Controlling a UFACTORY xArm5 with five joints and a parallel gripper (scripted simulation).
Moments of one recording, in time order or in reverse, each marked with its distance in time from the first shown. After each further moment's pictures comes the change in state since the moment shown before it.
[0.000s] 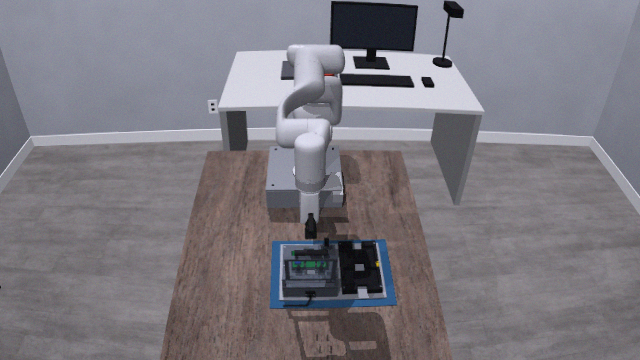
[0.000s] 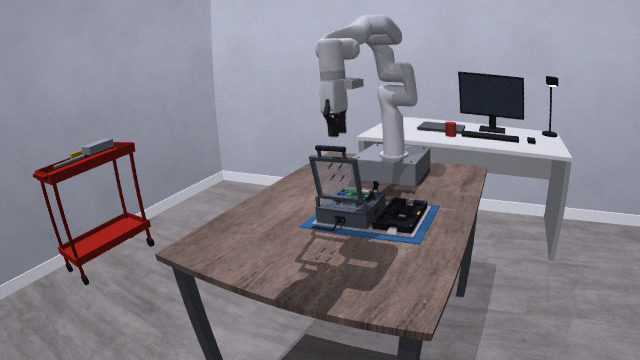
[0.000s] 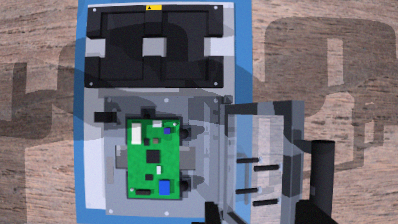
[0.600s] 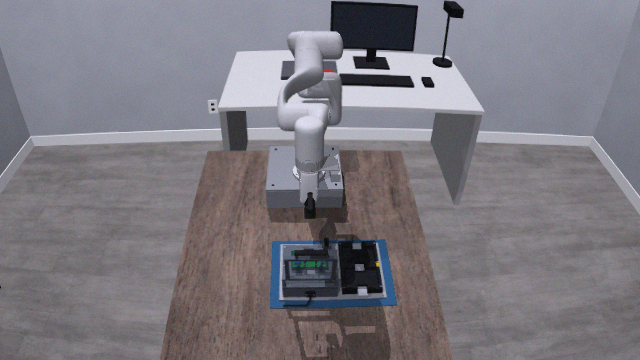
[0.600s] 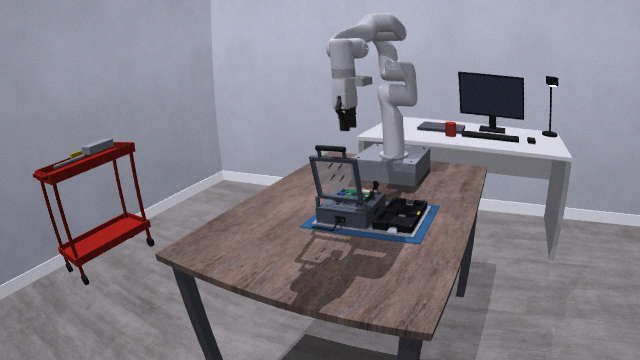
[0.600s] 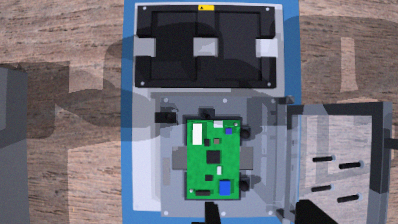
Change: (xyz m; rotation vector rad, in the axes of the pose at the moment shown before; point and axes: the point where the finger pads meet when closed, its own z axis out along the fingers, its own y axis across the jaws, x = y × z) arm 0.000 -0.080 -0.001 0.009 0.000 0.000
